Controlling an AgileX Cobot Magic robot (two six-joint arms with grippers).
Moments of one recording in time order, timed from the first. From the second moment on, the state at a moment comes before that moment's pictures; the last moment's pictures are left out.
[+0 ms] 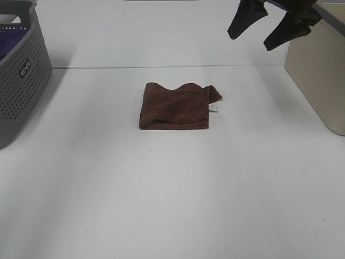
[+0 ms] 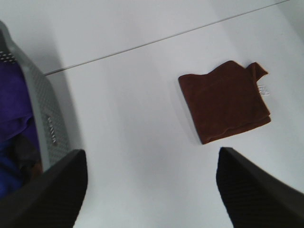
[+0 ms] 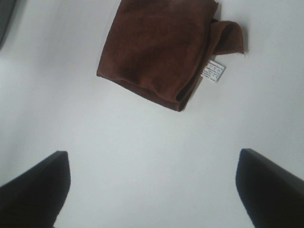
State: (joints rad) left arm -0.30 1.66 -1.94 0.01 1.21 -0.04; right arm 0.10 1.94 -1.80 0.48 1.21 -0.31
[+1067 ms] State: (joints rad) left arm -0.30 0.26 -0.61 0.14 1.20 -0.20; right arm 0.10 0.65 -0.62 0.28 1.17 -0.27
